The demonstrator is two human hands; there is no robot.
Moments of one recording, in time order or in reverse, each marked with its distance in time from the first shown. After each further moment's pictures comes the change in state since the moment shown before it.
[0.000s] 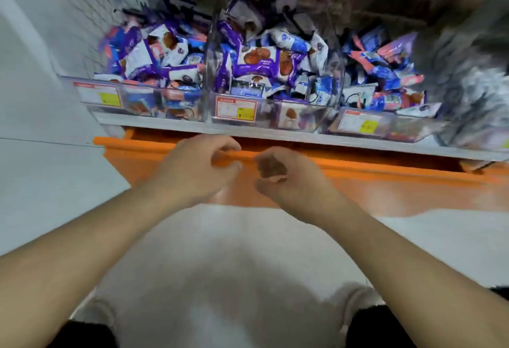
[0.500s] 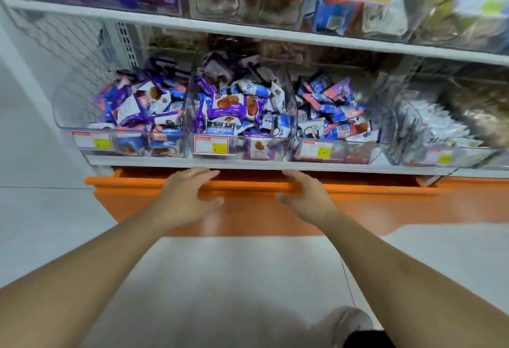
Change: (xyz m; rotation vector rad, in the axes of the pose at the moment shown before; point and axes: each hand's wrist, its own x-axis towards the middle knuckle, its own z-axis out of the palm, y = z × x) left_hand 0.019 -0.024 0.025 0.194 -0.088 0.061; right_hand 0.002 0.076 -0.057 -0.104 0.204 0.170
